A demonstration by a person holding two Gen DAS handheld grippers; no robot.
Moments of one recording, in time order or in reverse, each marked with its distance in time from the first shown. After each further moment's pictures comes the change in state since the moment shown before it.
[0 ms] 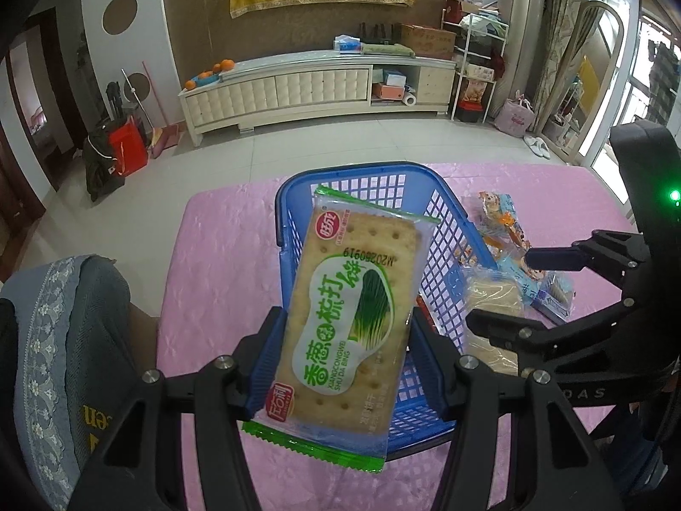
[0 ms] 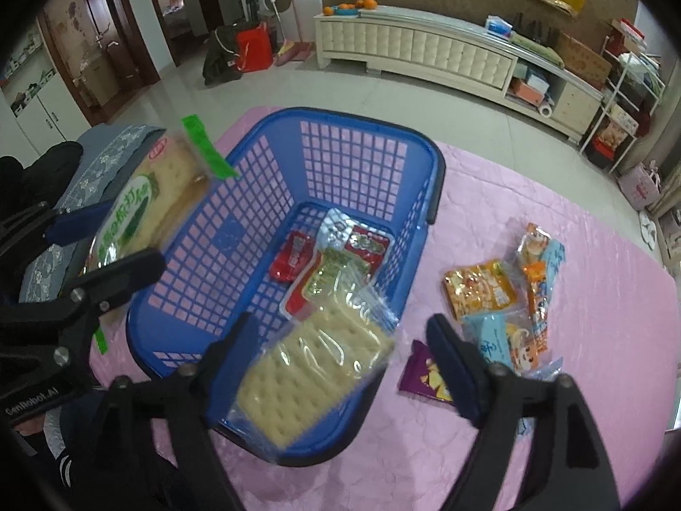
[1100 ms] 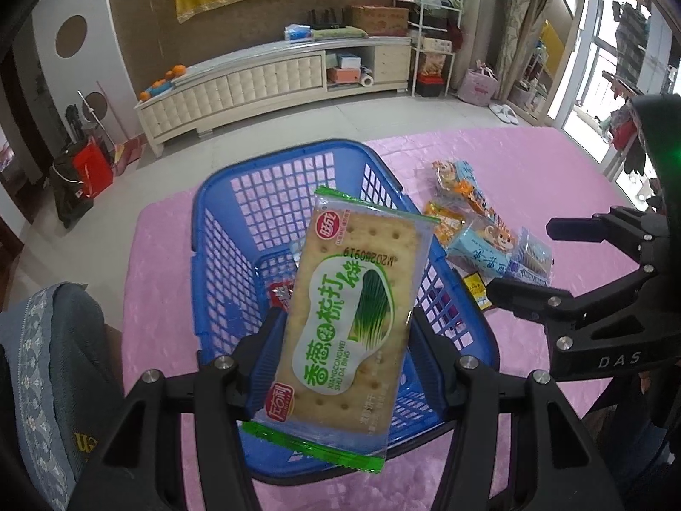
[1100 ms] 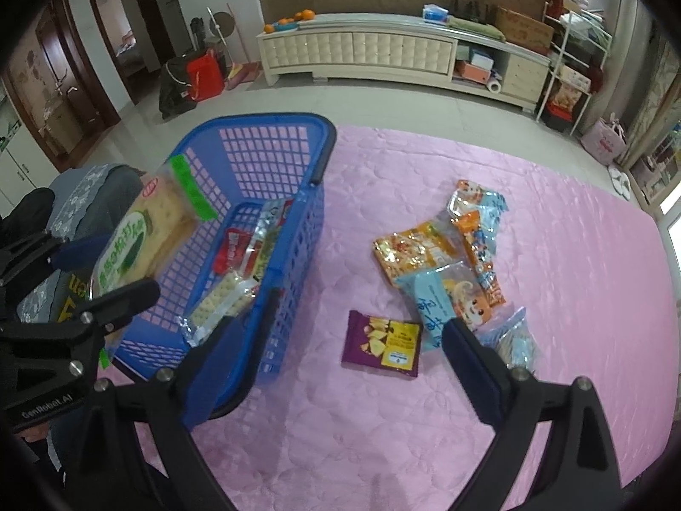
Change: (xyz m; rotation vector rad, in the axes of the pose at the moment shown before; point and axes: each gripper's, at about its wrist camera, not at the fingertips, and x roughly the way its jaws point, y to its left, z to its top) left arm 0.029 -0.045 -0.001 0.127 0.051 -0.078; right arm -0.010 -0.058 -0.038 0.170 -0.043 -0.061
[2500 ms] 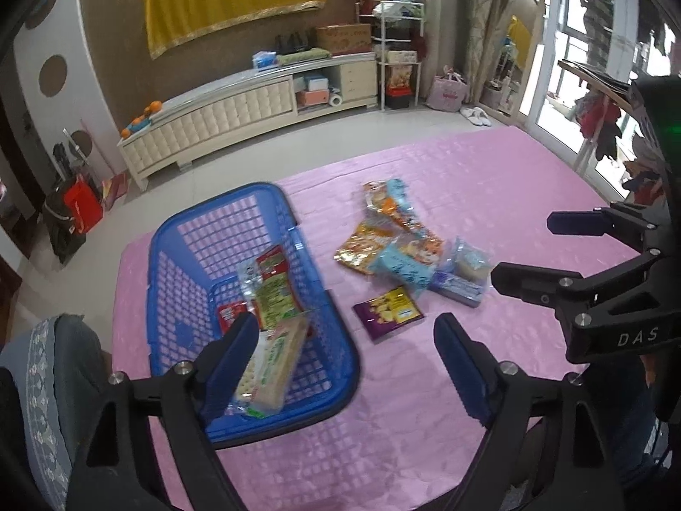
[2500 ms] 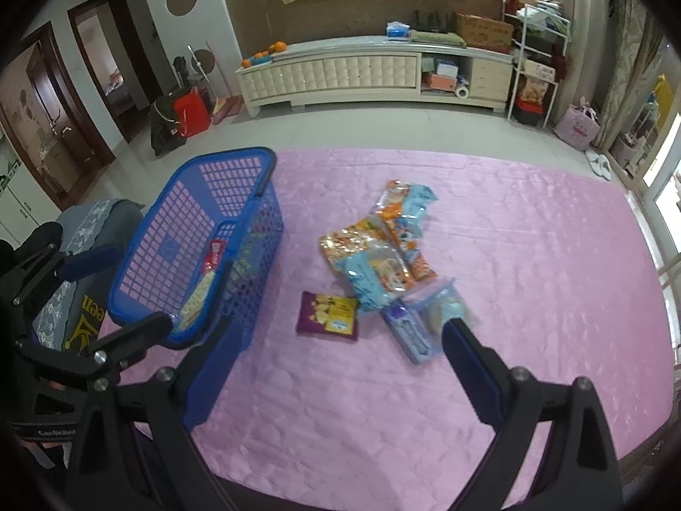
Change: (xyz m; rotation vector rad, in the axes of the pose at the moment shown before) left arm -0.047 -0.093 0.004 0.097 -0.066 -0.016; right arm -0.083 -0.071 -0.040 0.094 -0.084 0.008
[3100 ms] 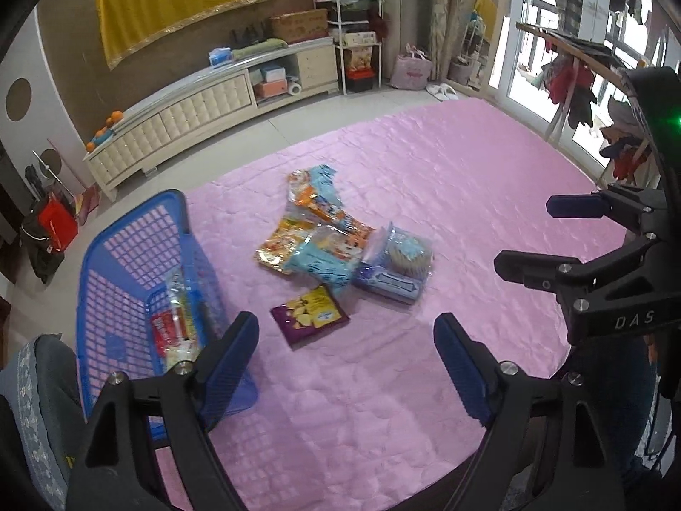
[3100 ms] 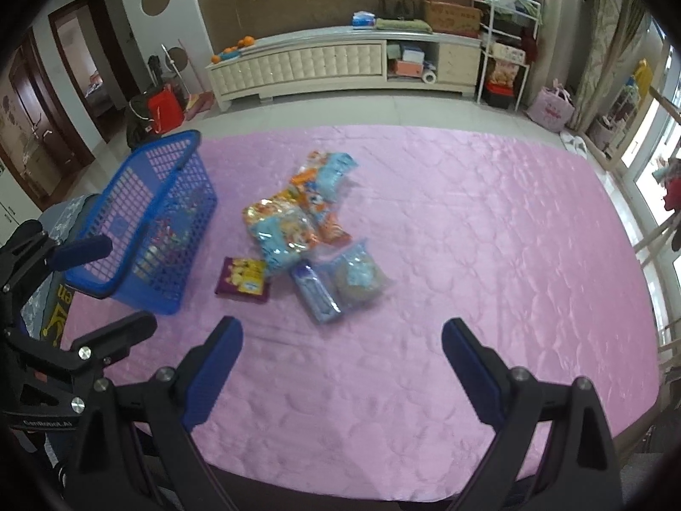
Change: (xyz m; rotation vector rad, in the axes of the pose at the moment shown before) left arm 0.039 -0.087 0.007 0.075 0.059 -0.056; right arm -0.005 -0.092 -0.035 0.031 0.033 -0.052
